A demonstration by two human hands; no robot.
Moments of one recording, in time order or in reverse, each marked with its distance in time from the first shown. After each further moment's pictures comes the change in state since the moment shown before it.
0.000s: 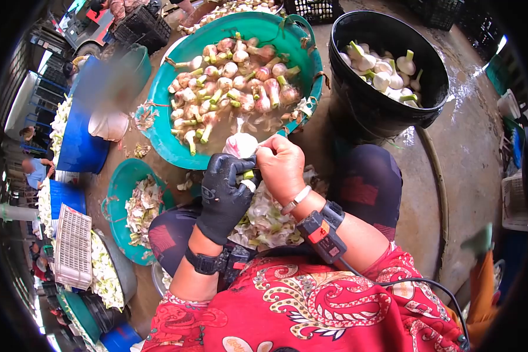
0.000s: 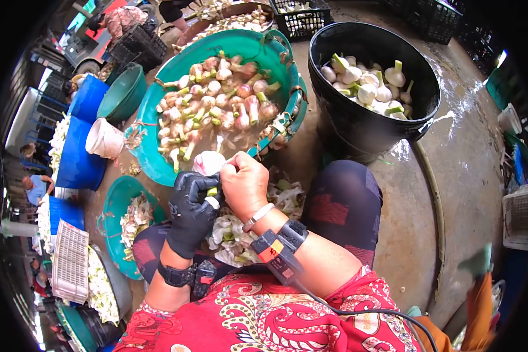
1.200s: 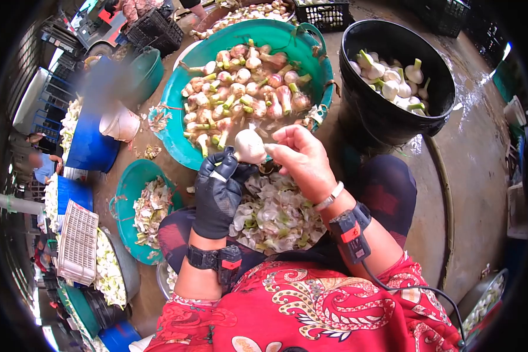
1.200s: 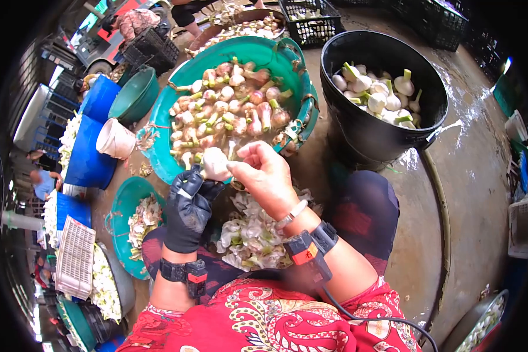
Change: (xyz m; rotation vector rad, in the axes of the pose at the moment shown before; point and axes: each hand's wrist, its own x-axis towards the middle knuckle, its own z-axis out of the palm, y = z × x) left_hand -0.002 -0.013 -0.009 -1.372 0.230 -0.687; right_hand 0.018 -0.036 -0.033 0.209 -0.334 0.182
